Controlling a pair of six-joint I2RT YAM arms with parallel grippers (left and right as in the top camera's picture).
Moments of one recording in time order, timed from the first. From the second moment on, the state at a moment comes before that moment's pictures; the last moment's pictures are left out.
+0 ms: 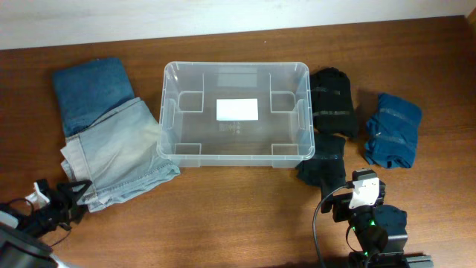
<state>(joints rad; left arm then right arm) 0.99 1.98 0.96 -0.71 0.94 0.12 -0.03 0.01 0.15 -0.54 -0.12 -0.06</state>
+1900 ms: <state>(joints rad) -0.22 1.44 1.38 -0.20 1.01 -0.29 -0.03 0.01 0.15 -0.54 -0.12 -0.07</state>
